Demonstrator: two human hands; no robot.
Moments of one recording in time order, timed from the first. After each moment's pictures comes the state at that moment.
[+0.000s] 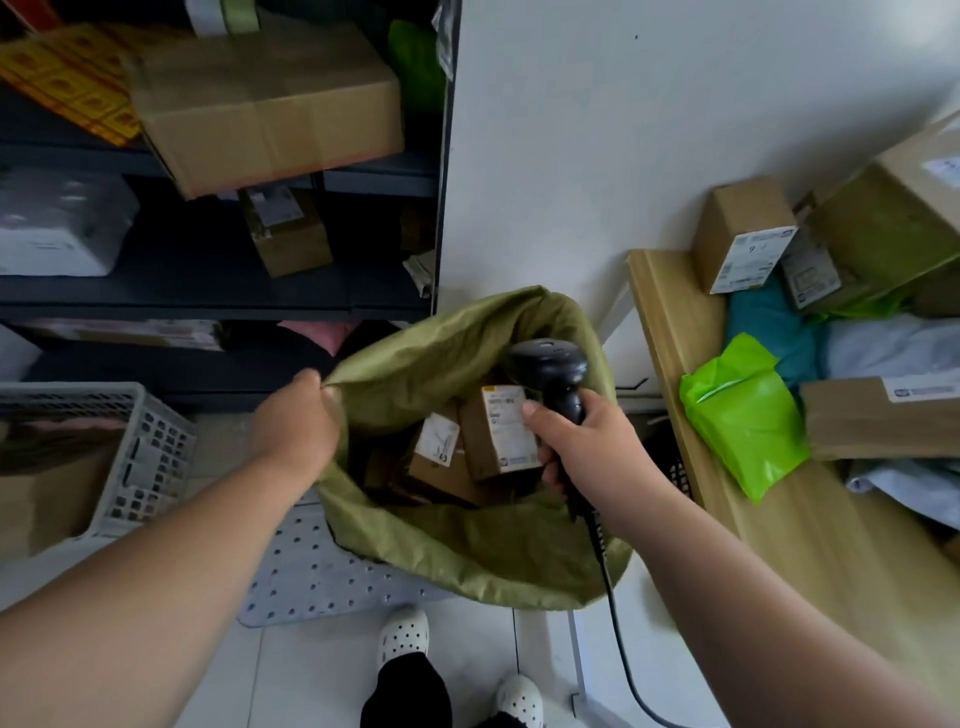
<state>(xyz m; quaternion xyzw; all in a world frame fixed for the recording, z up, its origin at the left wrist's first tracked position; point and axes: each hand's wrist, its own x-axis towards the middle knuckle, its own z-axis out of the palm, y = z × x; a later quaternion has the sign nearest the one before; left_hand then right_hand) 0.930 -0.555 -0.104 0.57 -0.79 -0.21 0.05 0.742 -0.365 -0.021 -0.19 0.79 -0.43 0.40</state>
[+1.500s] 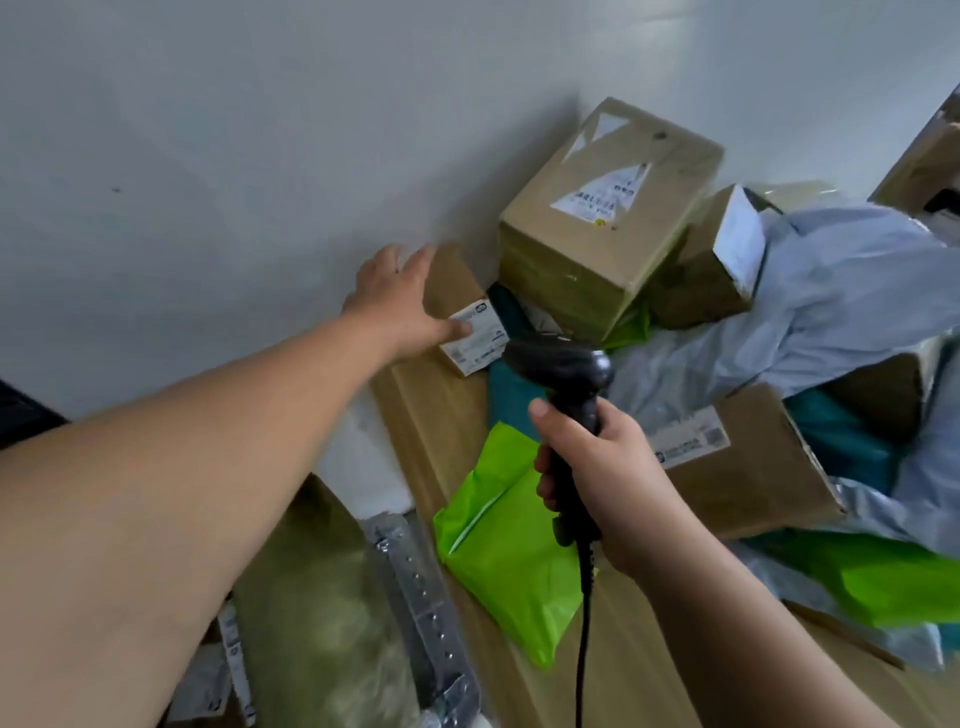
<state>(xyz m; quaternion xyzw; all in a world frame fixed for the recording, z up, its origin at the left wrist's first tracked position) 0.413 -0.498 -0.006 0.24 -0.95 -0.19 0.02 0.446 -0.252 0.001 -0.05 0.71 -0.64 0.29</state>
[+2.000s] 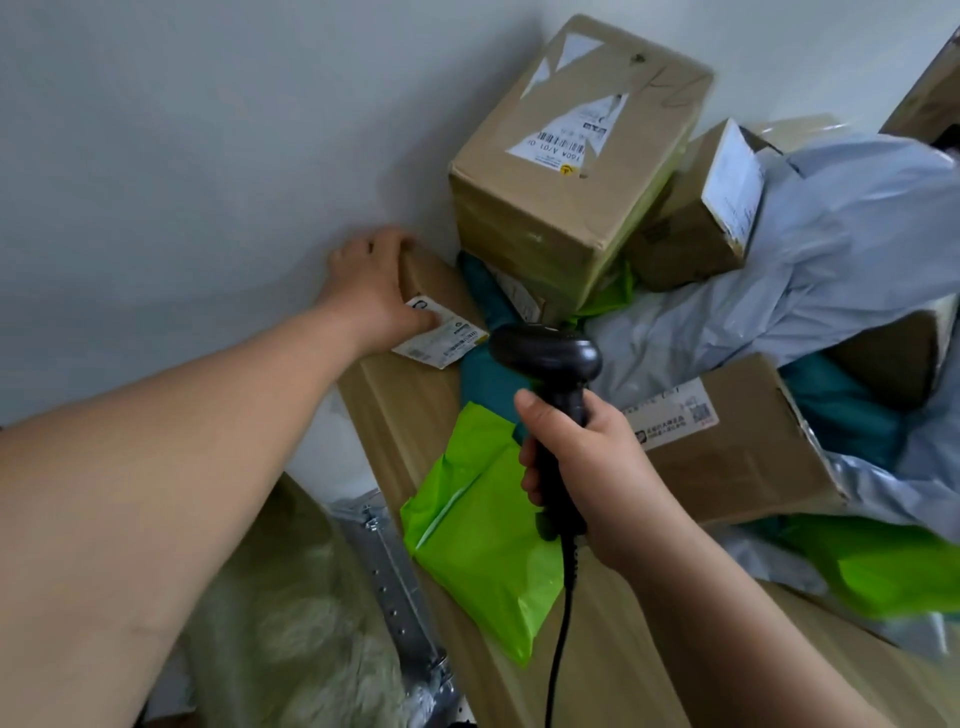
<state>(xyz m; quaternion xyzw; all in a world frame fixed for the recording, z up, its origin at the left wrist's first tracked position) 0.395 -0.490 -0.038 0.23 -0.95 -0.20 0.05 0.430 -0.238 -0.027 -0.02 0.68 -0.66 0.32</state>
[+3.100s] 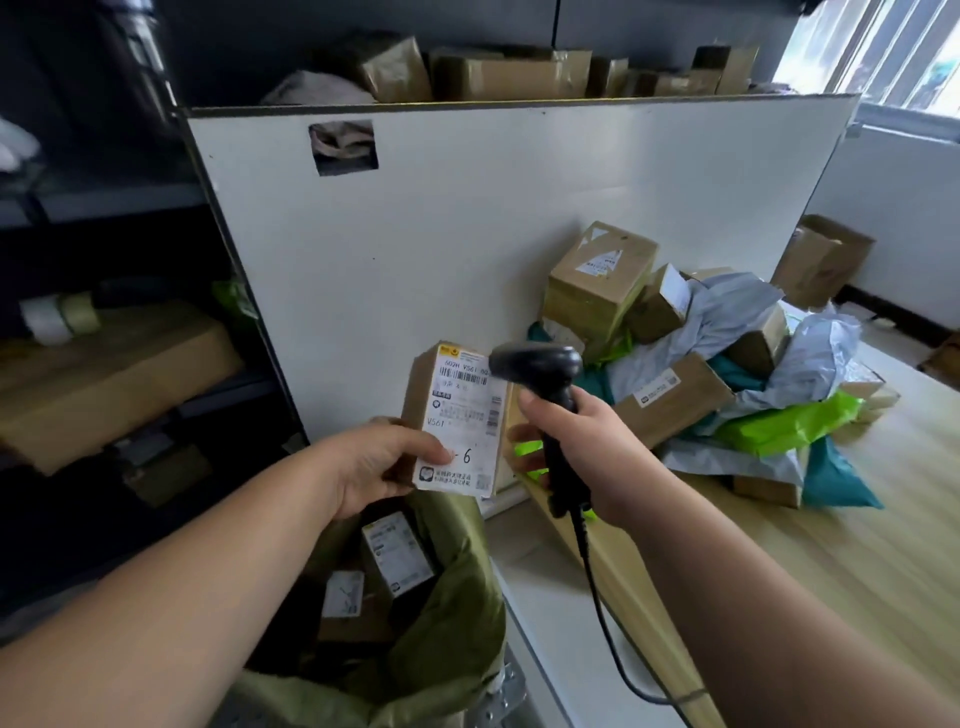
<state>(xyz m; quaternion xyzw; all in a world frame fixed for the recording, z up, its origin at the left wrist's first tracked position) 0.780 -0.447 0.100 0.32 -0.62 -0.71 -0.10 0.699 -0.249 0.130 -0.13 0.71 -0.63 0.29</state>
